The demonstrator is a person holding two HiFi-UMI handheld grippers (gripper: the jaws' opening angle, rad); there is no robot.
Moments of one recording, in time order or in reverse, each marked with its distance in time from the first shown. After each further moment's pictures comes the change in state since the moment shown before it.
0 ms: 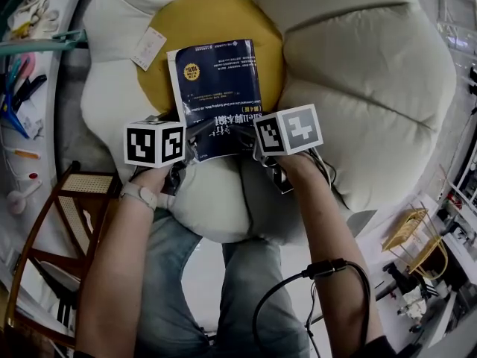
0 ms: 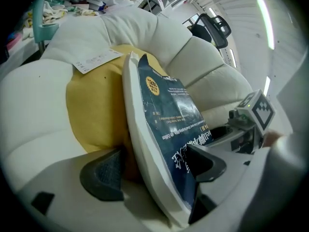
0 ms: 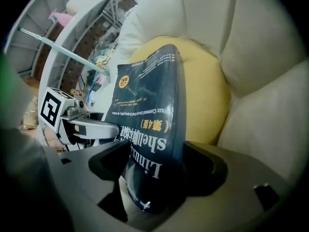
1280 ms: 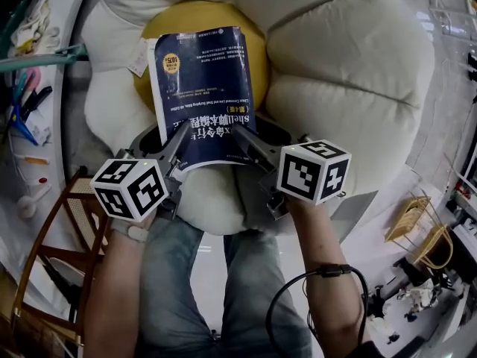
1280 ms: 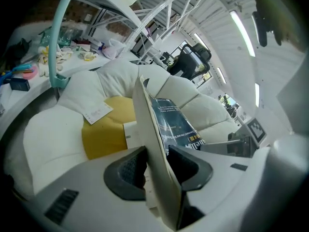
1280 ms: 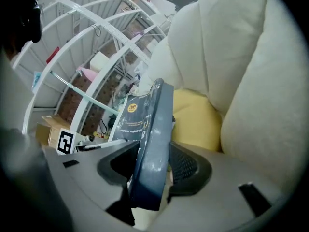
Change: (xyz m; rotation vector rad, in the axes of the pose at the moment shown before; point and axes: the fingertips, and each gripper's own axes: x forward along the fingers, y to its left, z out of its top) left arm -0.104 -0.074 0.042 0.047 -0.329 -0.006; right arm -0.119 0.050 0.021 0.177 -0.491 0.178
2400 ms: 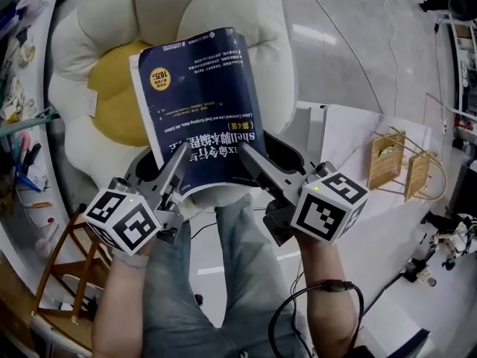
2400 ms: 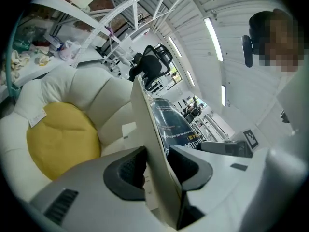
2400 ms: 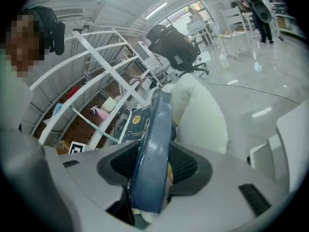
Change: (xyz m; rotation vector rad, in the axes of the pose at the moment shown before) left arm -0.030 -0.282 -0.014 0.136 0.002 -0.311; right arm -0.306 0.000 0.015 0.069 -0.395 -0.090
